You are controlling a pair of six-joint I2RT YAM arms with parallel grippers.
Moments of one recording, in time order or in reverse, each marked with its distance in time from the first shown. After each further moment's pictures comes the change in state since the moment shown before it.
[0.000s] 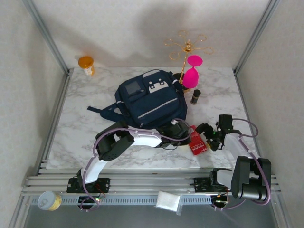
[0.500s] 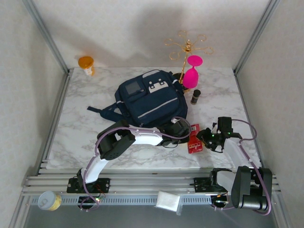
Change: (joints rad) left arm 0.011 0.021 0.032 -0.031 -0.036 0.011; right arm 0.022 -0.096 -0.027 -0.050 -0.085 -0.053
